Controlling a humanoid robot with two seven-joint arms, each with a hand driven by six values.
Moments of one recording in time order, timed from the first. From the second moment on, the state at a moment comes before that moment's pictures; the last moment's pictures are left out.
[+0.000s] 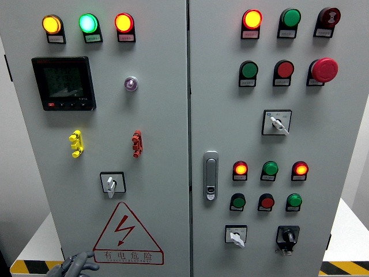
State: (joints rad) left arm -0.13 -0.07 -1.71 -1.64 1.54 -0.21 0.31; right arm -0.01 0.12 0.05 -0.14 -0.02 0.02 -0.04
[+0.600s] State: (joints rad) left arm -0.35 -0.08 -1.71 -1.63 1.55 -0.20 0.42; right arm -0.01 0.12 0.05 -0.14 -0.02 0.02 -0.04
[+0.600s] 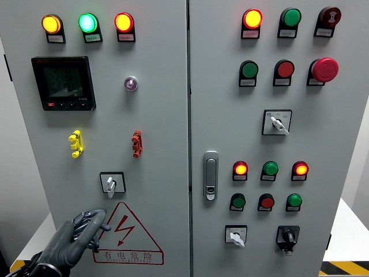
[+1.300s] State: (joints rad) left arm -0.41 -0.08 -1.68 -1.64 1.55 -0.04 0.47; right arm -0.01 0.12 0.05 -0.14 -0.02 0.02 -0.04
